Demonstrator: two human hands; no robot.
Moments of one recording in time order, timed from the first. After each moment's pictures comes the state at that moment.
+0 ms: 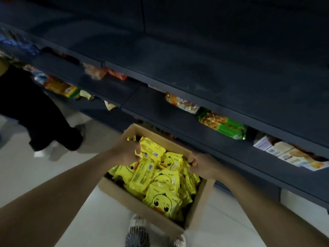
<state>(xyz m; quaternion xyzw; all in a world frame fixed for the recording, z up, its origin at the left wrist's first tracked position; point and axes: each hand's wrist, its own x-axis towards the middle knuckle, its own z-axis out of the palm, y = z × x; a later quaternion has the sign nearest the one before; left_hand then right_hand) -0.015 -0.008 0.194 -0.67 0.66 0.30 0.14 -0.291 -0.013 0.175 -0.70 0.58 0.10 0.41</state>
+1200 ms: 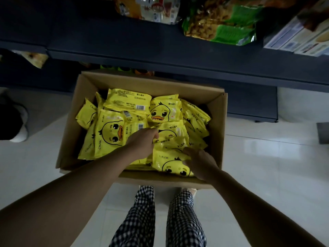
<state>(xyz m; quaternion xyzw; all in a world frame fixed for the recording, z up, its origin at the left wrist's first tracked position) -0.036 -0.014 -0.051 -0.50 0.76 0.37 0.17 -0.222 0.090 -0.045 -0.56 0.71 0.08 0.43</state>
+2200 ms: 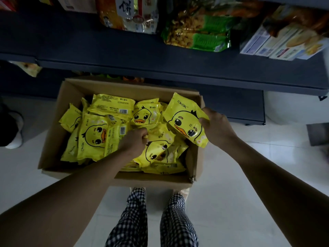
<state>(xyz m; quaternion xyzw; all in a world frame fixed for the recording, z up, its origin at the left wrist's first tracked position) -0.088 0.006 -0.036 -0.59 0.70 0.38 0.09 -0.333 0.043 0.004 -0.54 0.78 -0.09 0.31</state>
